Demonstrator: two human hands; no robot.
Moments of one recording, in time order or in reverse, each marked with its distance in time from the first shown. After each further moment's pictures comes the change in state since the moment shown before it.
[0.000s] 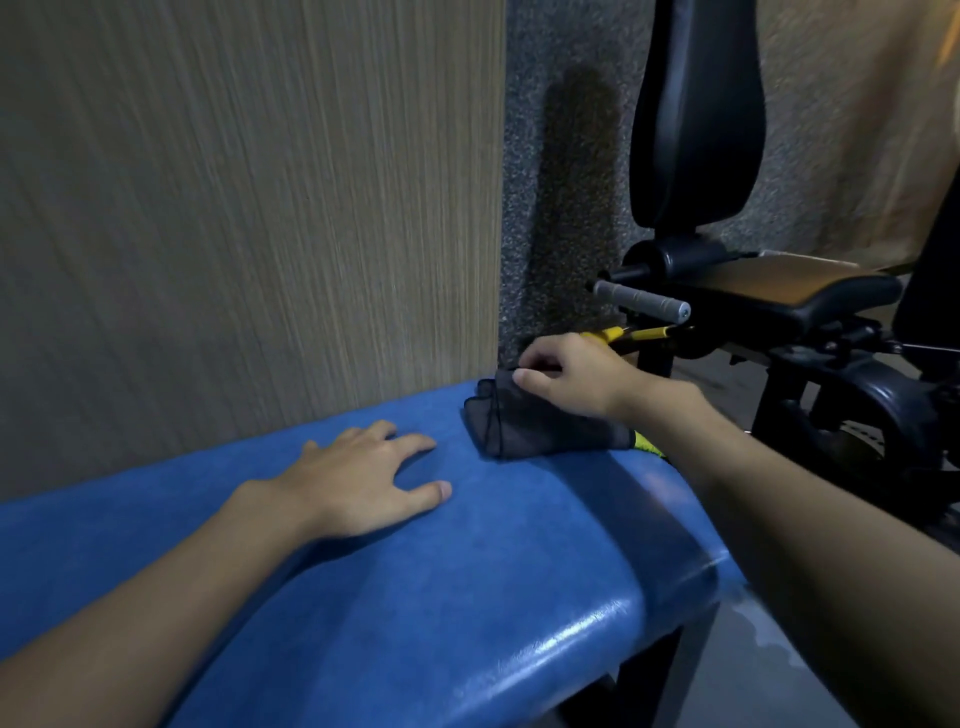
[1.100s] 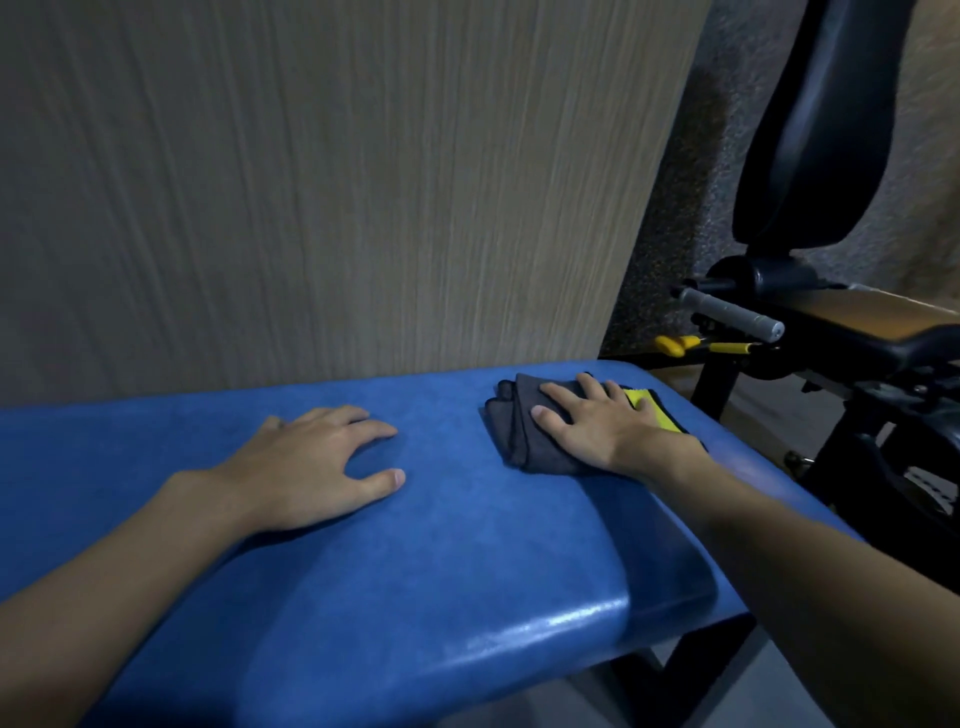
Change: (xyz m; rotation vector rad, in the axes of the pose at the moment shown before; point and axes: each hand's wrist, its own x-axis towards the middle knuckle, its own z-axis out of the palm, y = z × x) left_hand -0.117 -0.120 0.017 -0.047 0.093 -0.126; right_hand -0.026 -0.095 0.080 -0.371 -0.372 0.224
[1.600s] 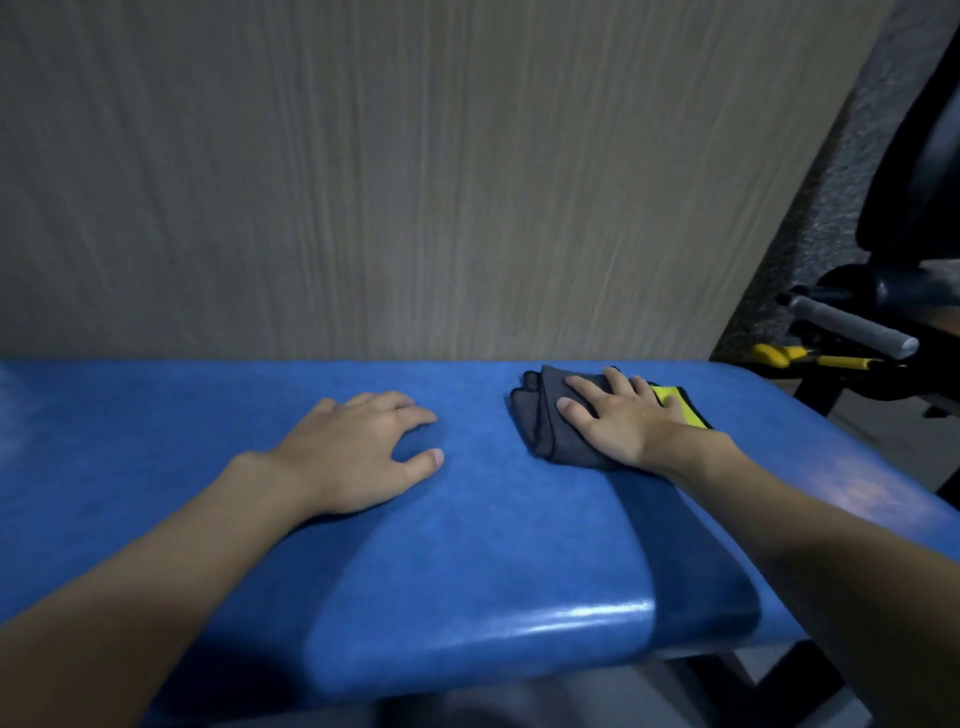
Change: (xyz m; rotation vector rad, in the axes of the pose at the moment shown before) left_hand -0.054 -0.073 0.009 -0.034 0.077 -0.044; right_hand -0.010 -0.102 0.013 -0.004 0.004 -0.078
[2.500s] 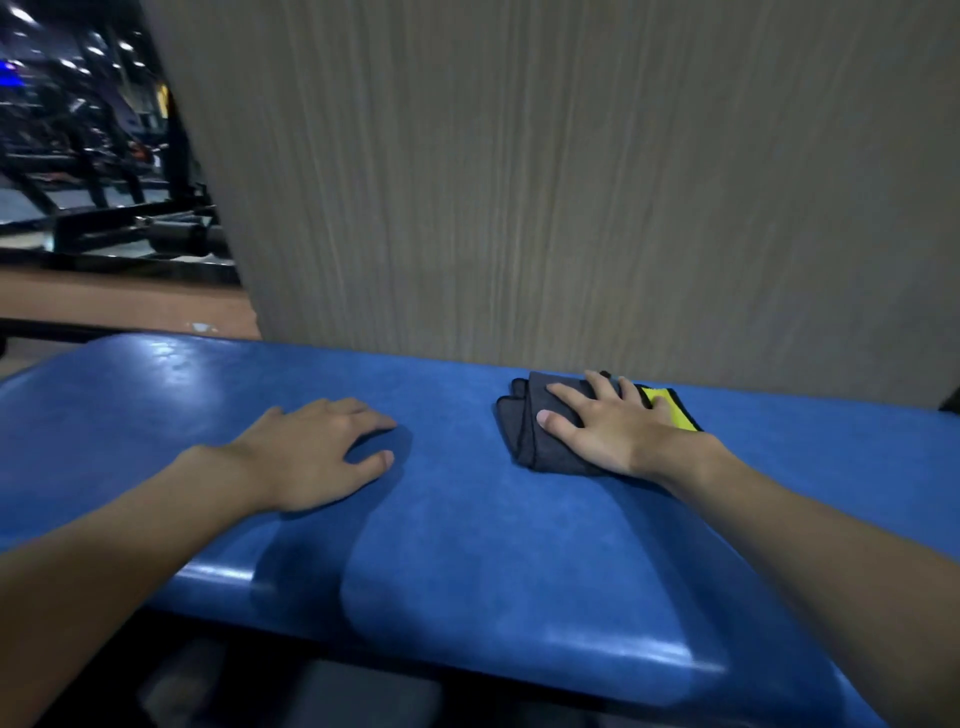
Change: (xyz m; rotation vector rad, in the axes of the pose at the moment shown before) left_hand -0.117 -0.139 -0.024 0.081 -0.057 -0.354; right_hand -0.002 -0.169 0.009 -0.043 -0.045 -0.367
